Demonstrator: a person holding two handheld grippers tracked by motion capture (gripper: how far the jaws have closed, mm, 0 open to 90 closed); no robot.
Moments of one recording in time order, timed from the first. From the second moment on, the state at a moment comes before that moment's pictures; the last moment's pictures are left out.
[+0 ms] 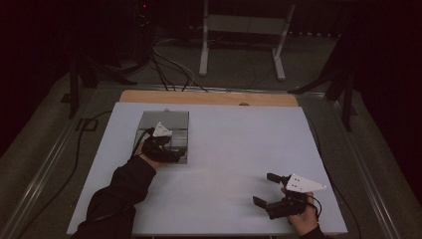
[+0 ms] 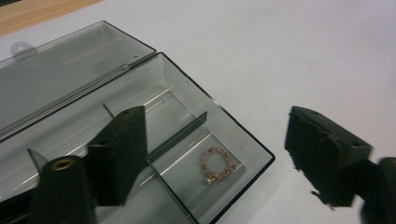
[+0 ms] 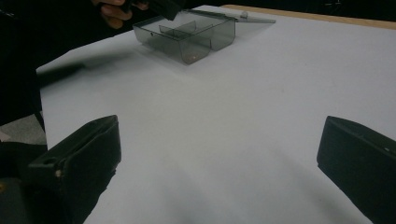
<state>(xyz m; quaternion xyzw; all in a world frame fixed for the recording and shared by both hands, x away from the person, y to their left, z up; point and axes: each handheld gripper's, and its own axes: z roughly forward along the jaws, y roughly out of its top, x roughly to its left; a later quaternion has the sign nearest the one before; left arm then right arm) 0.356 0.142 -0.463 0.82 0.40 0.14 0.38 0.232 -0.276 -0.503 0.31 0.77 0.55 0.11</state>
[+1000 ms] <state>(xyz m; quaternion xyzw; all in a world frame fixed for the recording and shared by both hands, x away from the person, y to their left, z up) 0.323 0.175 -0.451 0.81 0.38 0.10 0.43 0.232 -0.277 -0.502 0.31 0.77 0.55 0.11</state>
